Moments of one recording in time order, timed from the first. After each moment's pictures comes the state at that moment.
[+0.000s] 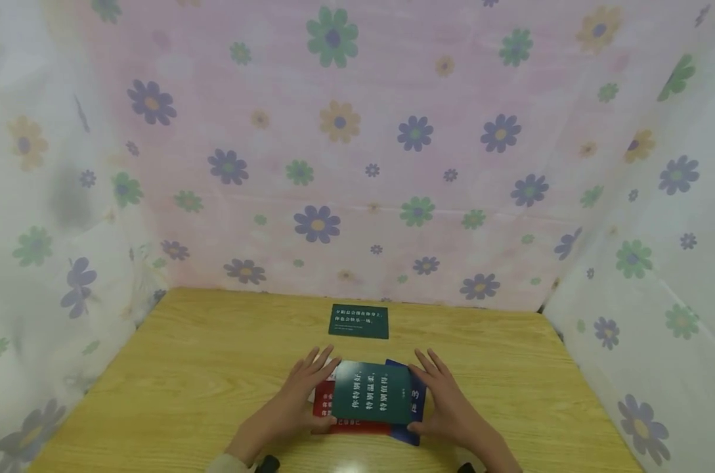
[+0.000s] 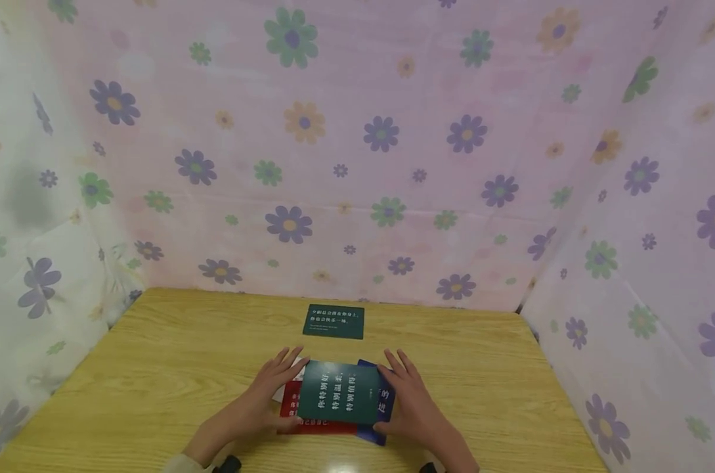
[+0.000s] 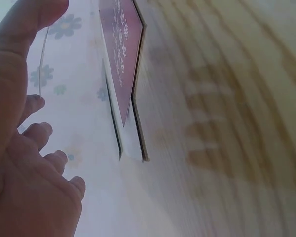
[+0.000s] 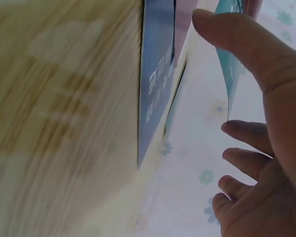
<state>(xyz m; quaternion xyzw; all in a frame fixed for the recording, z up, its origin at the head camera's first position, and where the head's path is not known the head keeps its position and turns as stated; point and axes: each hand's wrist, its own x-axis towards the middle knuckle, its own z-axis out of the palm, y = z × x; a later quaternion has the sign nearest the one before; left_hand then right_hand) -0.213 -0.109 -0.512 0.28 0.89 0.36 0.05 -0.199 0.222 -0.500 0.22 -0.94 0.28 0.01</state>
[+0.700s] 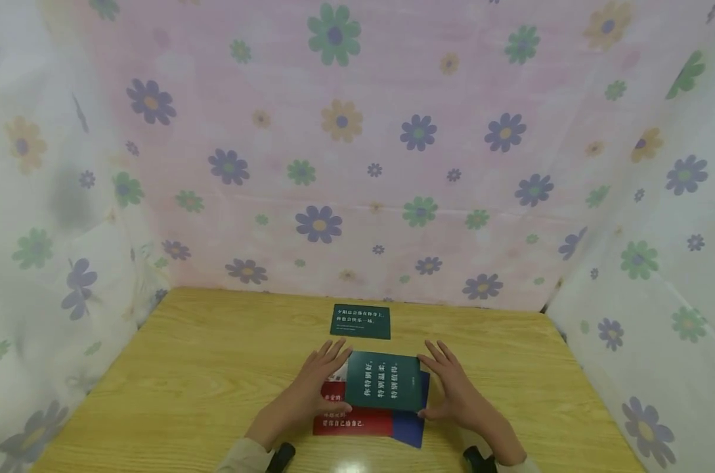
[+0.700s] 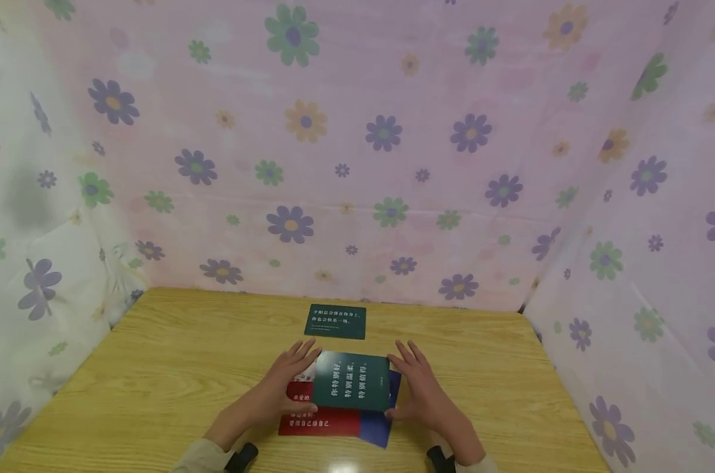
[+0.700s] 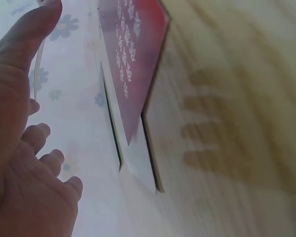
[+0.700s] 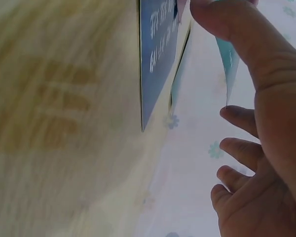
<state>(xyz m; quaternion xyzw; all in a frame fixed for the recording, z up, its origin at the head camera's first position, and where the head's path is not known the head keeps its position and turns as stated) -0.233 -0.091 -0.510 0.28 0.88 0.37 0.05 -0.226 0.242 -0.503 0.24 -0.93 0.28 0.03</state>
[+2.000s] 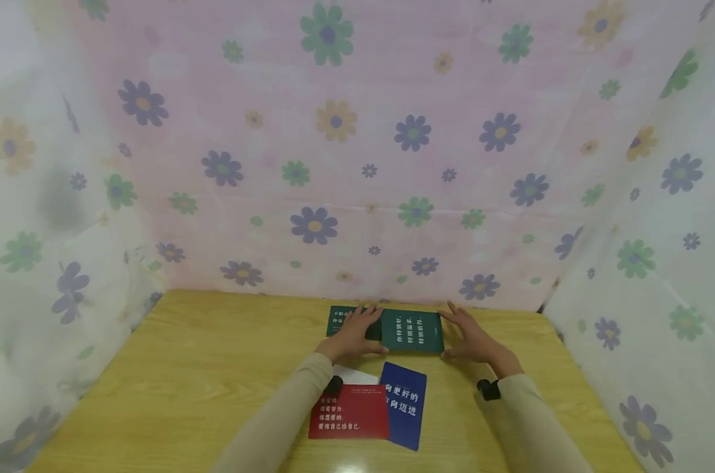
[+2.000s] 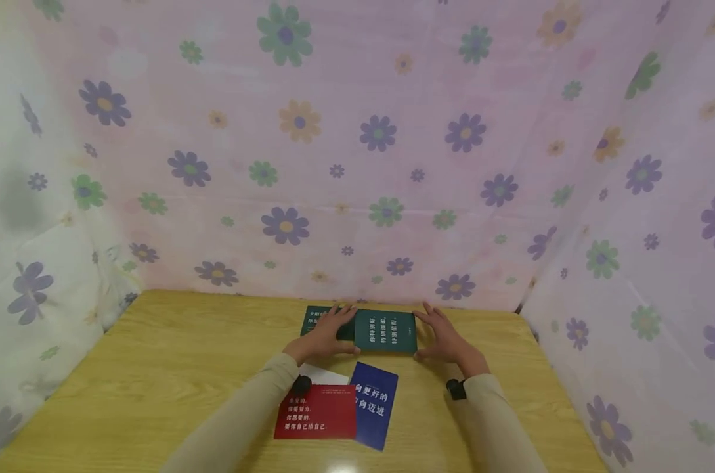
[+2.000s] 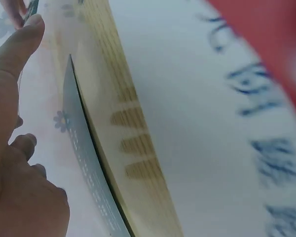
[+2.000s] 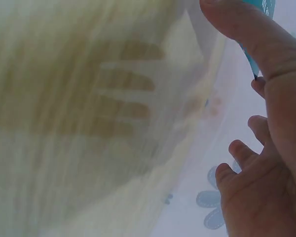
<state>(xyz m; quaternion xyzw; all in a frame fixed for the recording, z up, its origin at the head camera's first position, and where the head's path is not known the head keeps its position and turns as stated) -0.350 -0.011 -0.508 0.31 0.90 0.30 0.08 -0.330 0.311 -0.494 0.20 -0.94 0.28 -0.05</state>
